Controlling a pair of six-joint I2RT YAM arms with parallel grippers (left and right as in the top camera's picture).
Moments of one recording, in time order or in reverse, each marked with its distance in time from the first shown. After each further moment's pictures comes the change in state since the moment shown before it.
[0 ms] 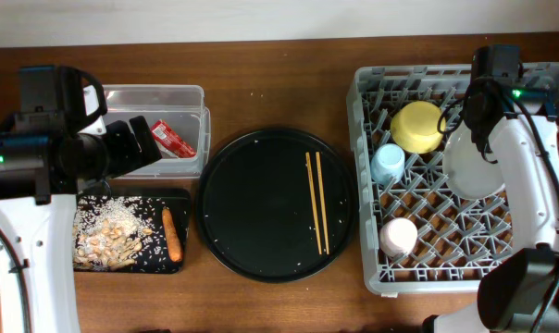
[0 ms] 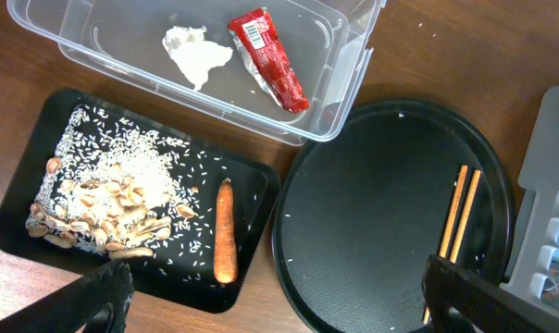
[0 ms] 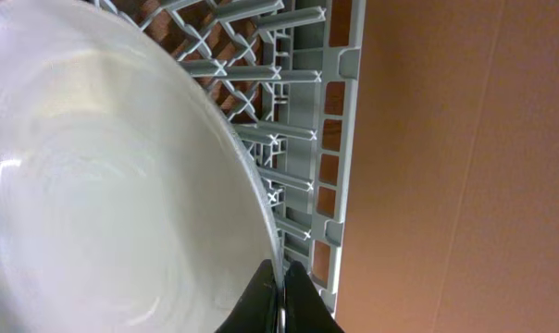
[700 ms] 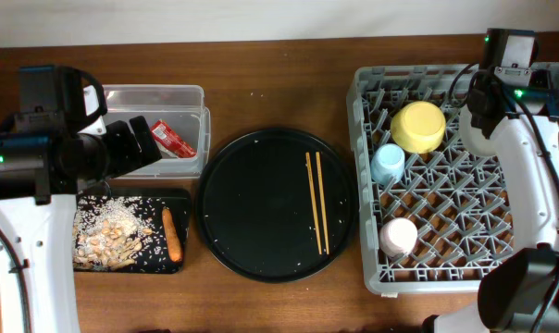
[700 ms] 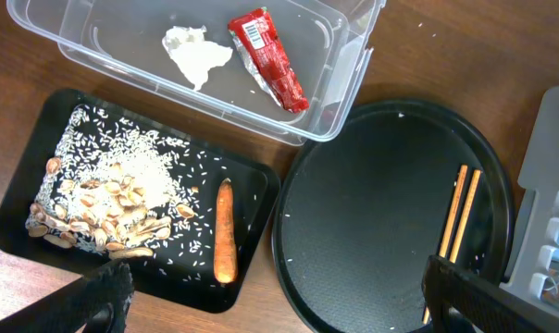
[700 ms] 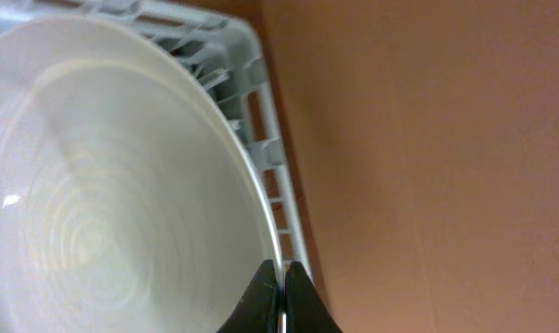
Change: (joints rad) left arm 0.000 0.000 0.000 0.000 0.000 0.000; right arm -0.010 -0.001 0.001 0.325 0.063 -0.013
